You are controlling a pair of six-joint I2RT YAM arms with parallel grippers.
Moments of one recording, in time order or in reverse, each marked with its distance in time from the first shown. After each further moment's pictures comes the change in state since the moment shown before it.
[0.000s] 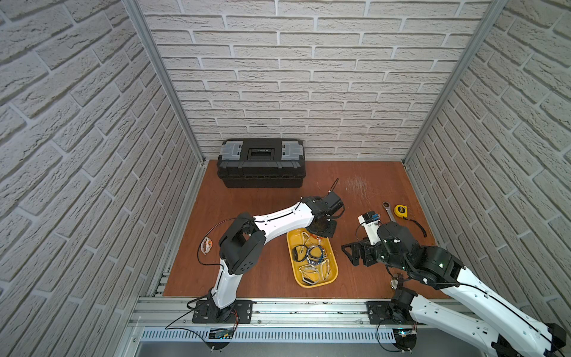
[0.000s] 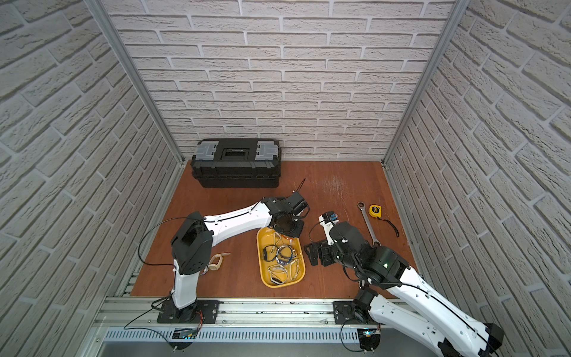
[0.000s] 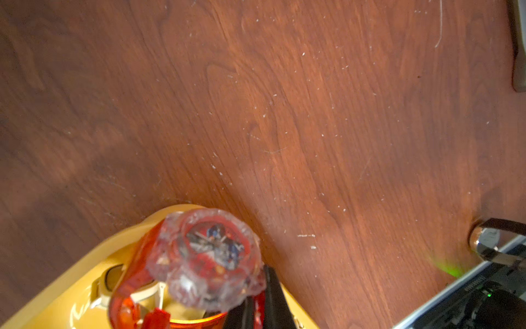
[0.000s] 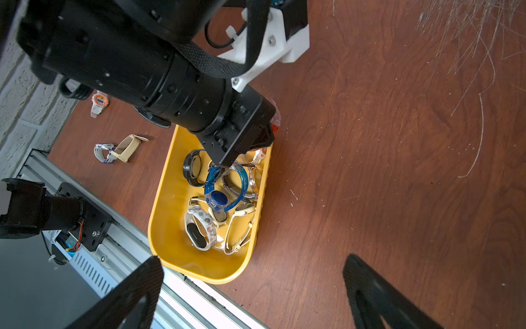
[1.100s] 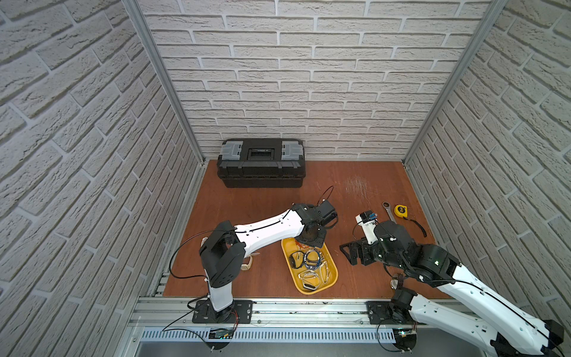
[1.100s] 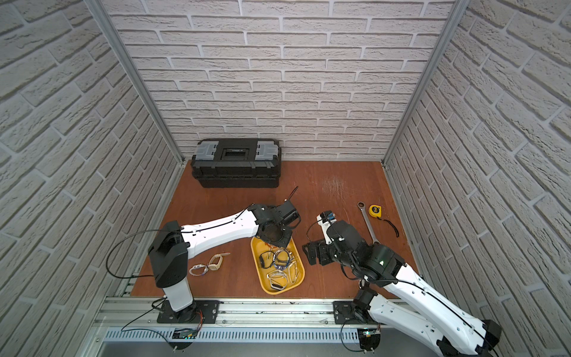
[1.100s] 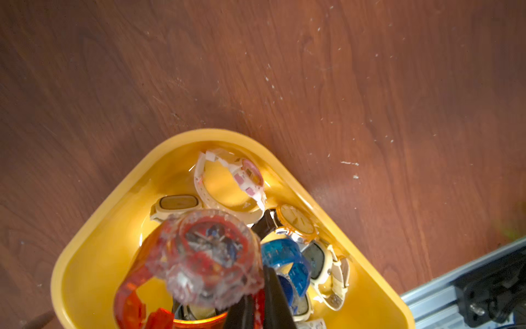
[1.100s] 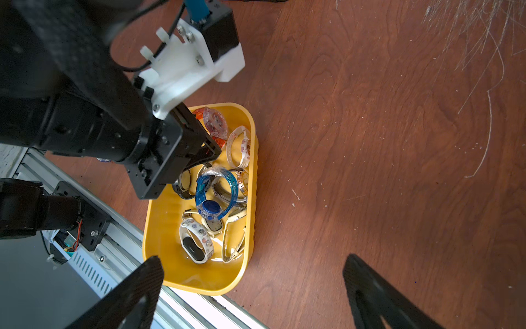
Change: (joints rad) left arm -0.045 -0.184 -0.167 -0.120 -0.114 -0.045; right arm 0.000 0.033 0.000 0.020 -0.013 0.003
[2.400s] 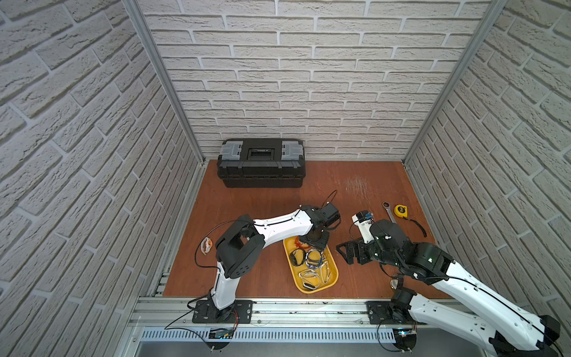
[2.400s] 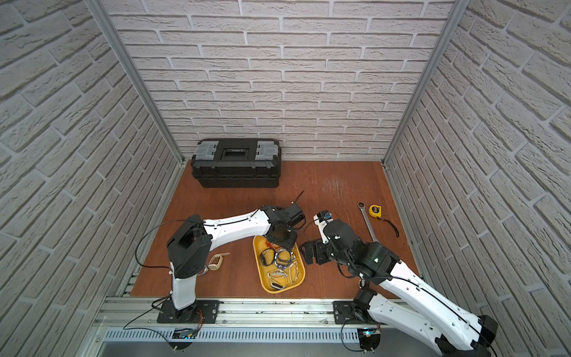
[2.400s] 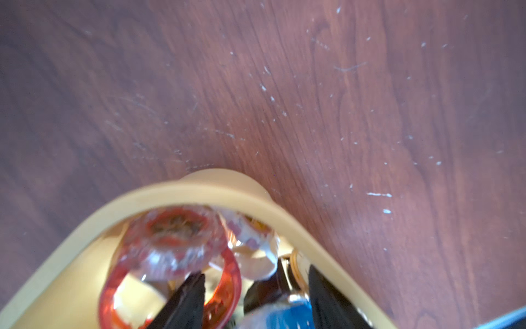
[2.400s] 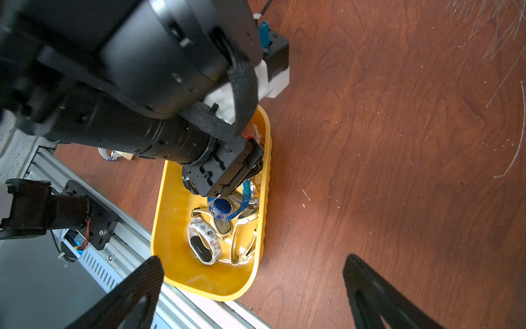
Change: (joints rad) left arm 0.016 0.122 0.039 0.063 0.001 0.052; right arm 0.000 0.027 -0.015 0.036 -0.030 0.020
